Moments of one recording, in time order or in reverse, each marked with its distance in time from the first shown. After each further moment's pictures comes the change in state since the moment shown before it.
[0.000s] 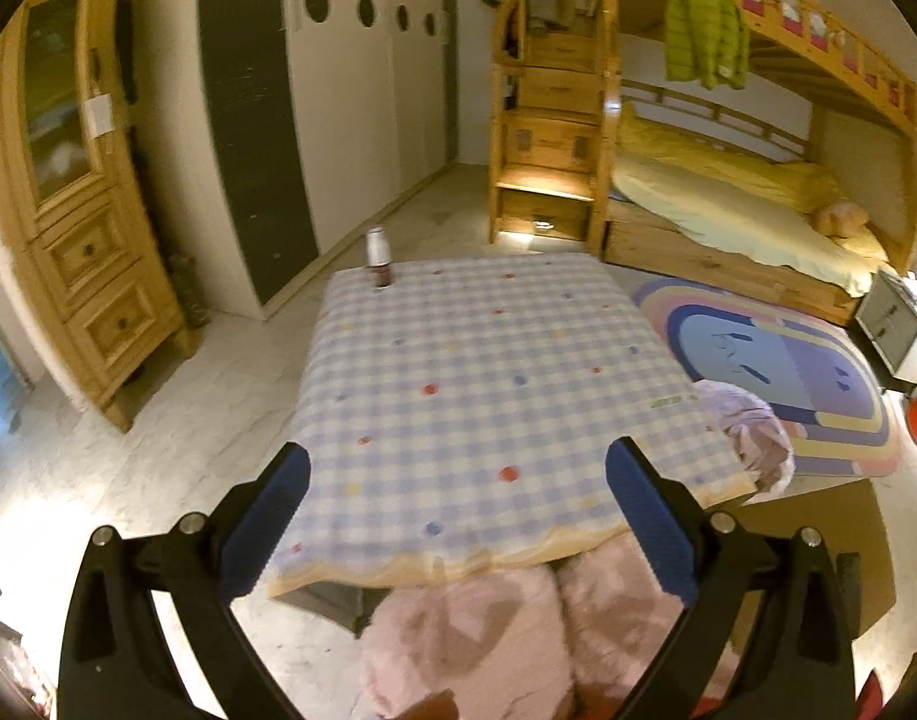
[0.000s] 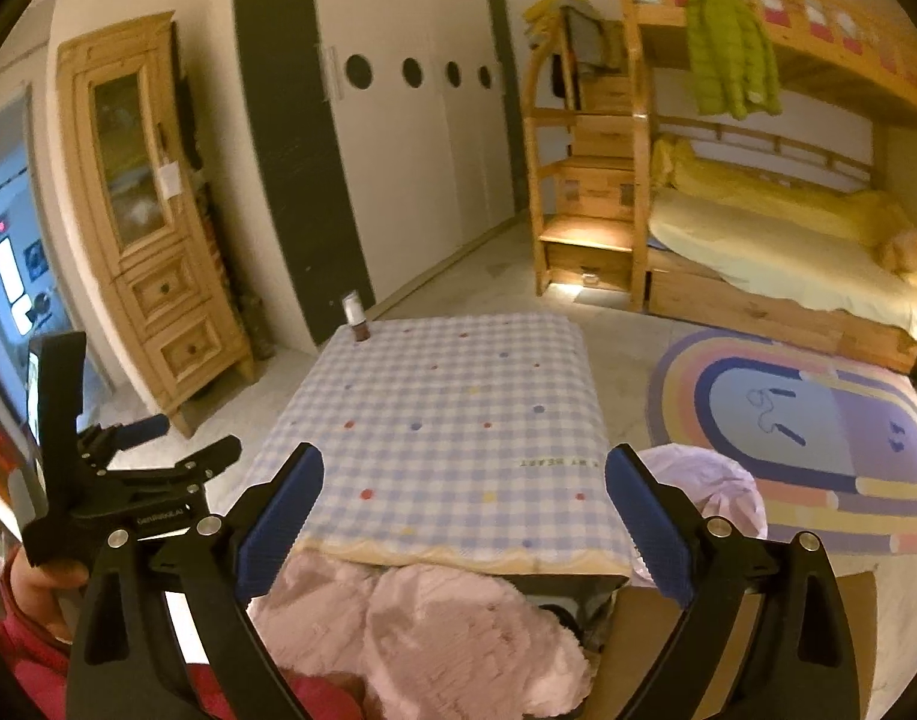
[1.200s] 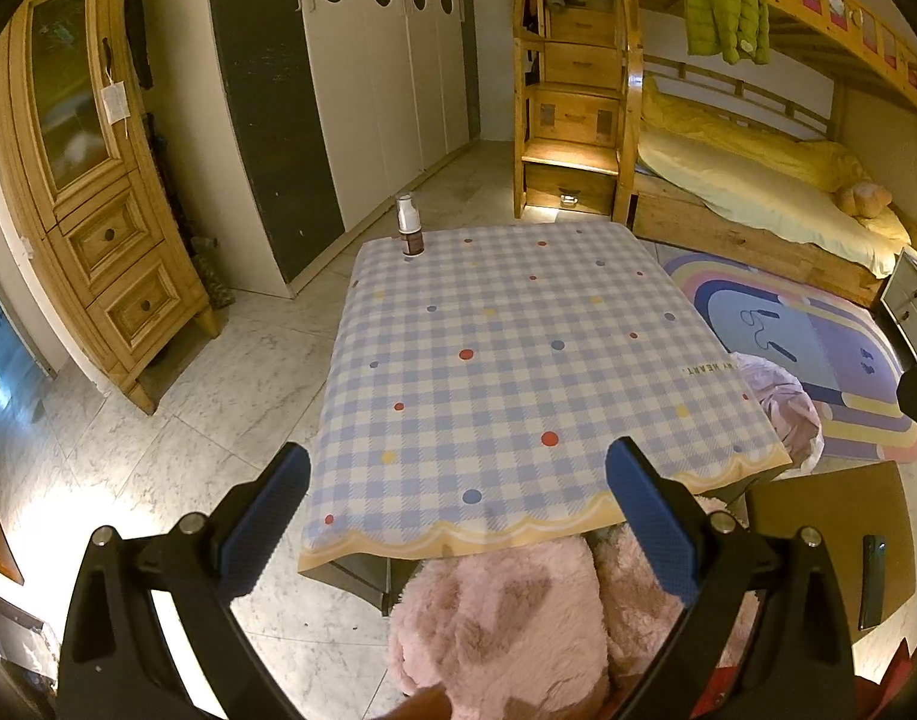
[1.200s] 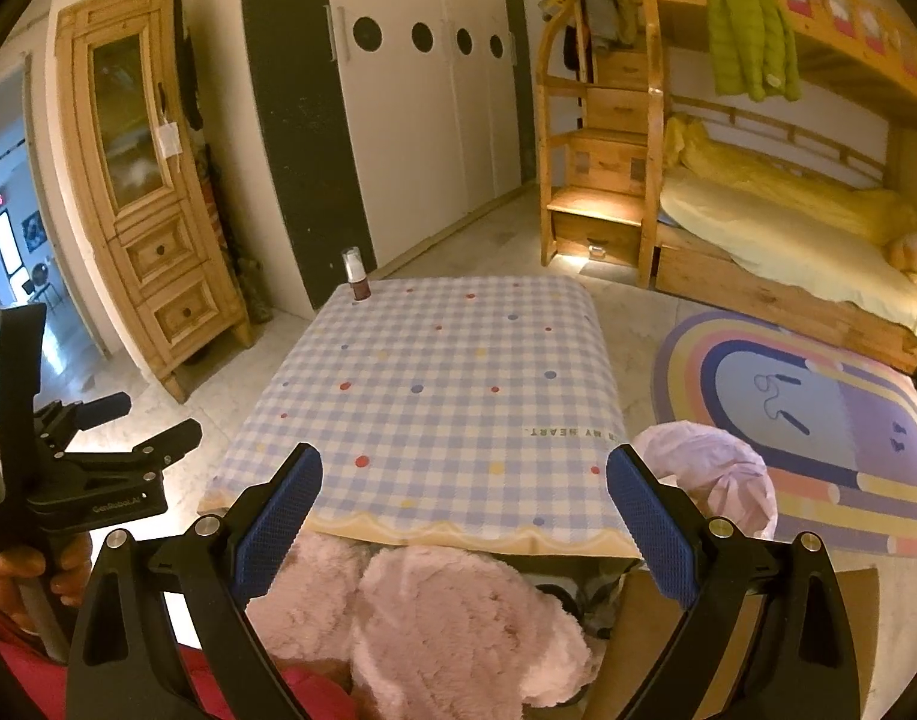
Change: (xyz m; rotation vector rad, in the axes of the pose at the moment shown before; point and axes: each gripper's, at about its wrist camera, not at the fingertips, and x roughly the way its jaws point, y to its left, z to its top) left arm 0.009 0.011 -0.014 0.012 0.057 0.046; right arm 0.029 0.006 -0.015 -0.014 0.065 -0.007
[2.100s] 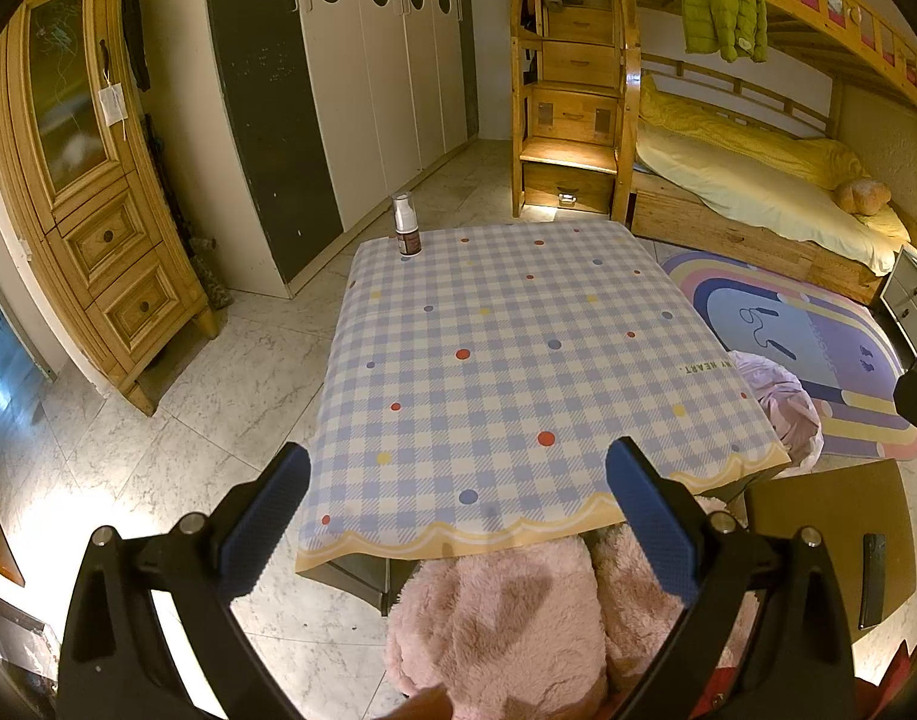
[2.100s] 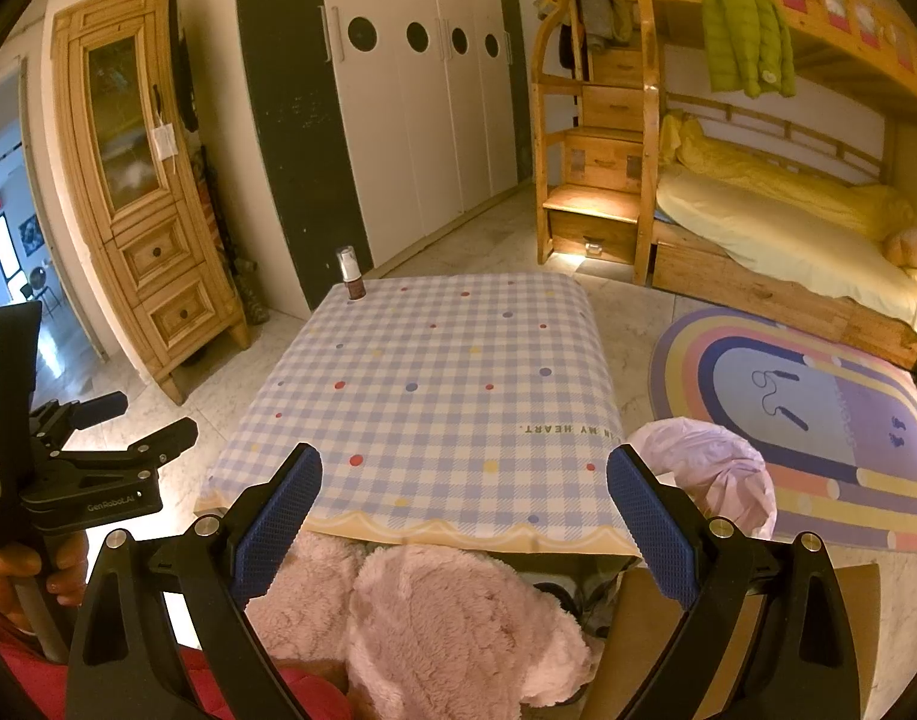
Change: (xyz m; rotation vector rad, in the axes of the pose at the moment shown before) left arm 0.000 -0.005 0.001 0.003 0.002 0.000; right arm 0.001 -0.004 -0.002 0.003 0.002 -0.003
